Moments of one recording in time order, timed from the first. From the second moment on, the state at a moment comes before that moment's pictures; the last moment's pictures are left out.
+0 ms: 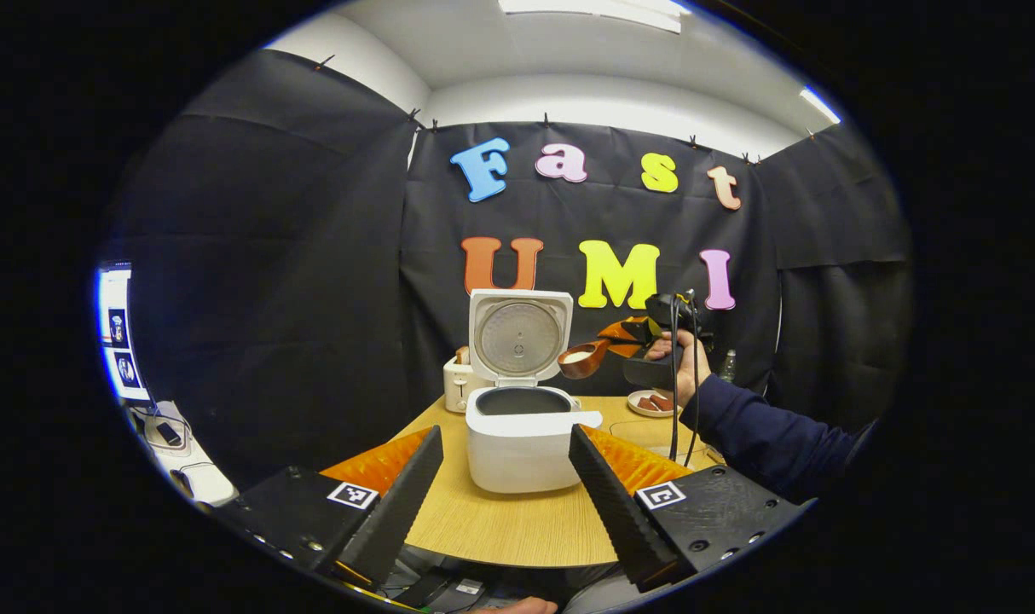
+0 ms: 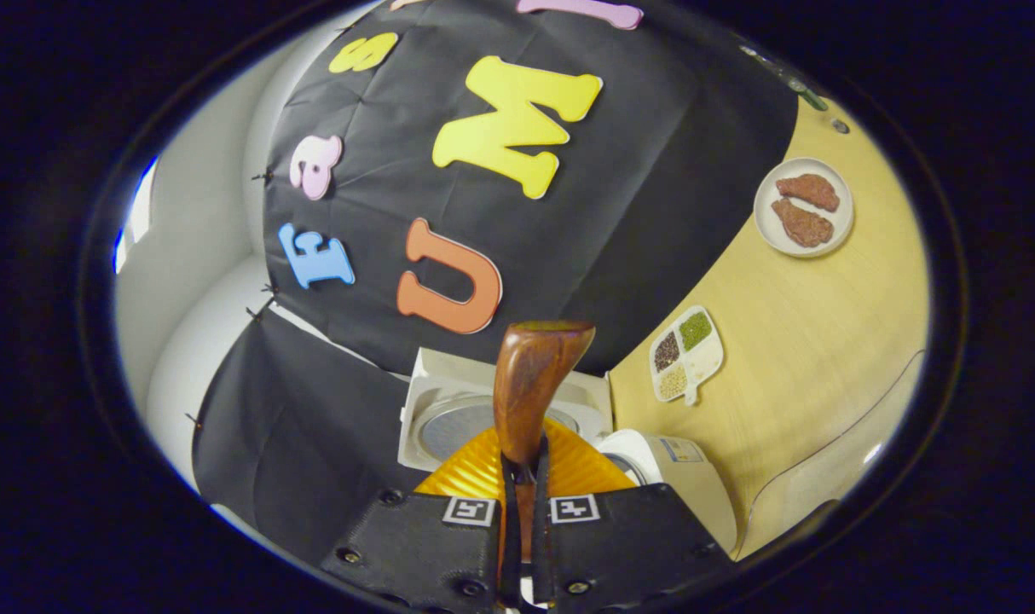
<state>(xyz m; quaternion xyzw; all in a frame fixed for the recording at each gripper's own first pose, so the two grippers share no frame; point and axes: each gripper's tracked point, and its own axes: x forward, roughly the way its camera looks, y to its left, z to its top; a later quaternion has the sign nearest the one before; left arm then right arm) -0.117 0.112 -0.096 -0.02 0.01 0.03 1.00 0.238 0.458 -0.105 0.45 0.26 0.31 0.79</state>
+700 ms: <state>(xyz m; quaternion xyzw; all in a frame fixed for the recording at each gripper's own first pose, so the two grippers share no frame) -0.136 0.136 -0.095 -0.03 0.01 0.06 1.00 0.238 0.534 -0.098 0.14 0.15 0.34 0.92</state>
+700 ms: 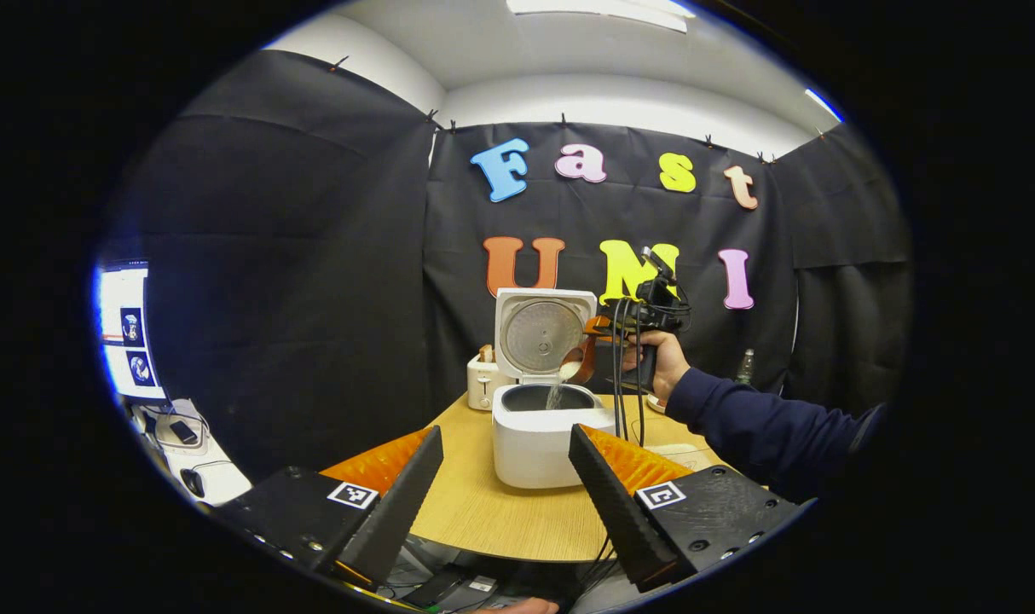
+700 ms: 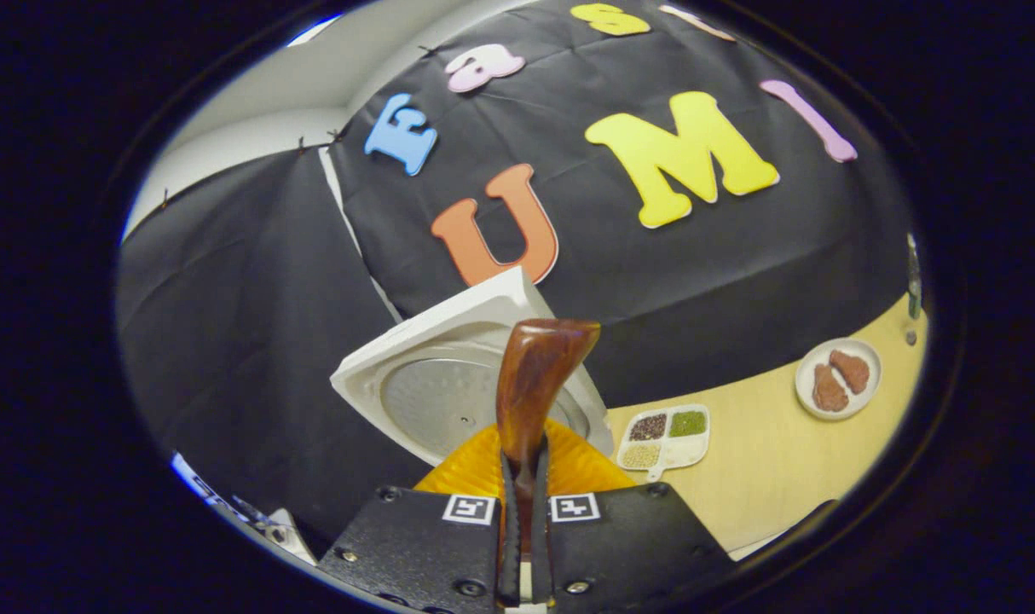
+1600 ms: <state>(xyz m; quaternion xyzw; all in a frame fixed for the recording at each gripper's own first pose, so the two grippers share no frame) -0.133 0.128 -0.101 -0.03 0.02 0.06 1.00 0.180 0.556 -0.073 -0.14 -0.03 0.35 0.93</state>
